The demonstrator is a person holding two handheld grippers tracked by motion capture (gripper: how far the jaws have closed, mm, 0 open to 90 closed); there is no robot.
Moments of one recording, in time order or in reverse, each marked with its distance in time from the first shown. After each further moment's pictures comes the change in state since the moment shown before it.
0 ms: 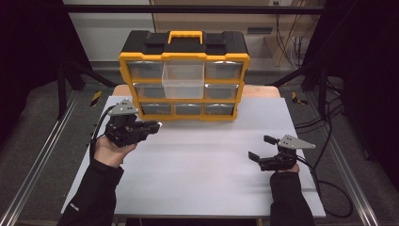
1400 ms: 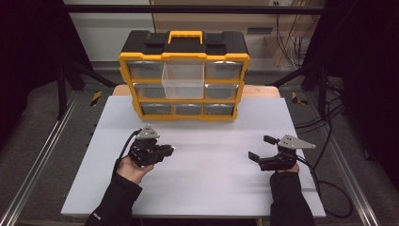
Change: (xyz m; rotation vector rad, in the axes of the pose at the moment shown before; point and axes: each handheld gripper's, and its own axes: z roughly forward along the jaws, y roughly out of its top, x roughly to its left) left arm -0.016 -0.066 0.066 0.104 -0.051 -0.056; right arm 0.000 0.000 0.000 -0.003 0.003 -0.003
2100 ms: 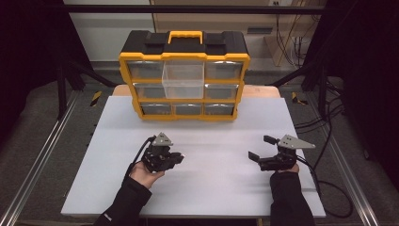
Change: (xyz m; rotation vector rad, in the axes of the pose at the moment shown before) left arm -0.018 -0.010 0.035 0.068 -0.037 0.024; right arm 0.000 -0.001 0.001 0.002 -0.004 0.001
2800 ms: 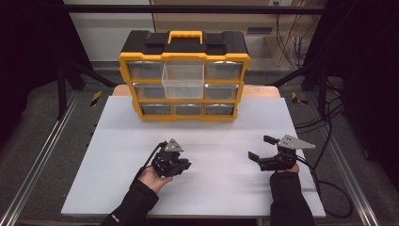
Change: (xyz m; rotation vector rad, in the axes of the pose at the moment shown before) left arm -0.017 -0.004 0.028 0.058 -0.025 0.024; right arm 0.000 0.000 0.000 -0.001 0.001 0.001
